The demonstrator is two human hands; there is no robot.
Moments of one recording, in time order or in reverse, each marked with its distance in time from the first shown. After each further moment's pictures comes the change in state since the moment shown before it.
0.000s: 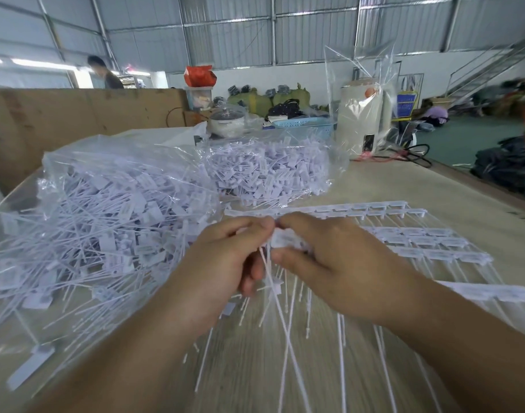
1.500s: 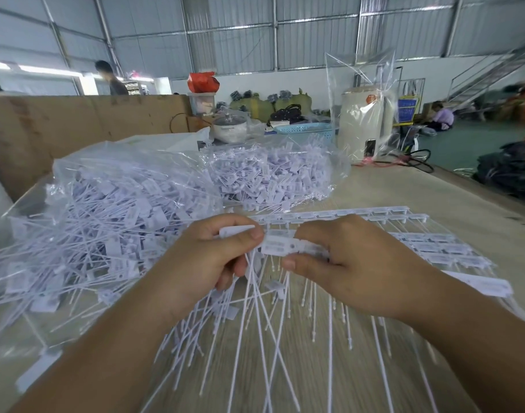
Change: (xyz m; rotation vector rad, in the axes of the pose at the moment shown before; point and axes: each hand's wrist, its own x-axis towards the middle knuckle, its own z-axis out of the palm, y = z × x) left_hand 0.010 0.002 -0.033 0.136 -0.044 0.012; right_hand -0.002 0.001 -0.017 0.013 -0.073 0.044
